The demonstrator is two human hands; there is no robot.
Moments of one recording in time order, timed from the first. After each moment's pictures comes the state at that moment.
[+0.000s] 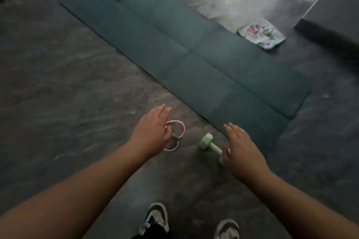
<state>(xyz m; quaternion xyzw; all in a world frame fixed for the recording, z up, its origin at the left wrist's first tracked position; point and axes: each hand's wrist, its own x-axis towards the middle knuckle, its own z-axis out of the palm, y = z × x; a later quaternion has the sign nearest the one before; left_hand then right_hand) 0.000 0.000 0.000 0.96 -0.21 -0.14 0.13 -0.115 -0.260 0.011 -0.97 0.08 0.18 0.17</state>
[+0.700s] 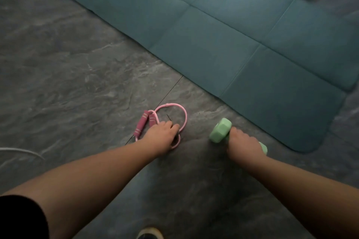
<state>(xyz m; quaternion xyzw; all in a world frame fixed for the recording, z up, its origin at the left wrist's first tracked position) 0.000 -0.010 -0.309 0.89 -0.33 -0.31 -0.05 -0.093 -0.257 -0.293 -0.93 0.14 0.33 0.10</state>
